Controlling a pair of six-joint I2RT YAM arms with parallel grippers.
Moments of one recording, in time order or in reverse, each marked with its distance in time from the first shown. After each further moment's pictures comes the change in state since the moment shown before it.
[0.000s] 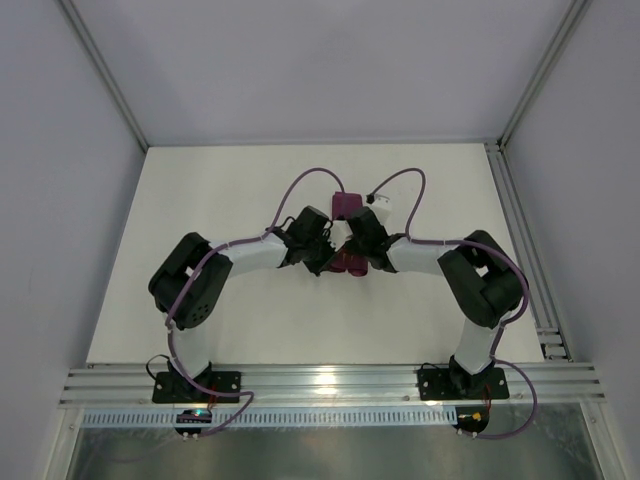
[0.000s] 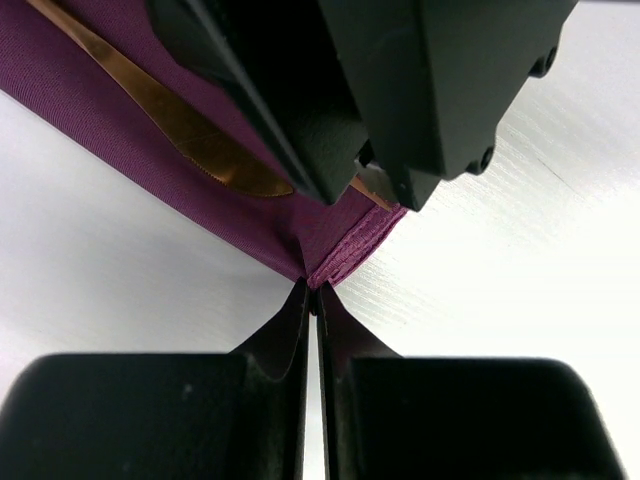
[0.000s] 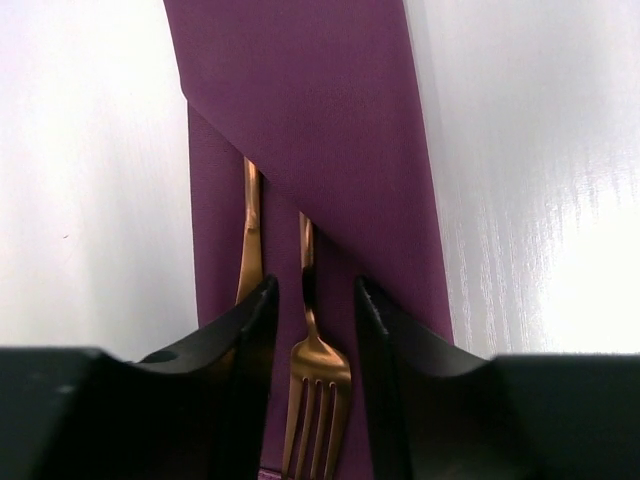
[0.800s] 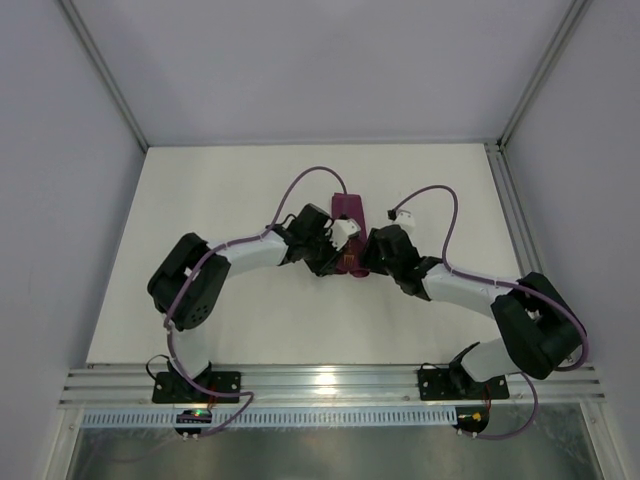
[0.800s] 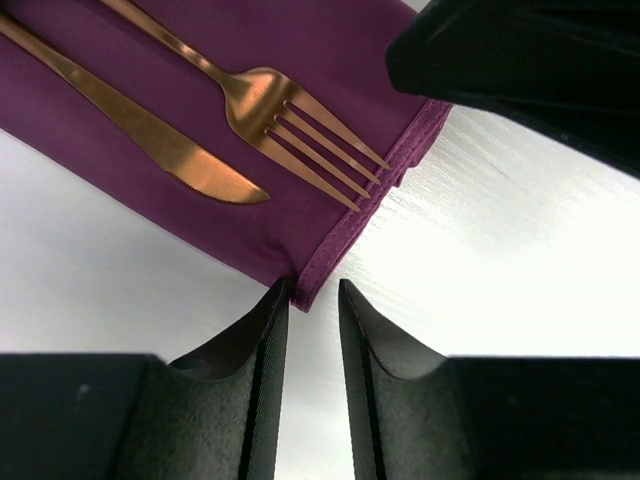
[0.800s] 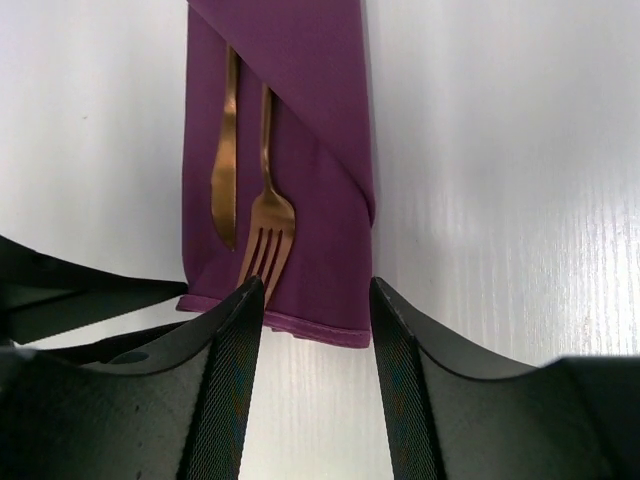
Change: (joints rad) left arm 0.000 -0.008 0.030 -0.040 0.060 -0.003; right arm -0.014 -0.378 -0.284 -0.018 -0.093 -0.059
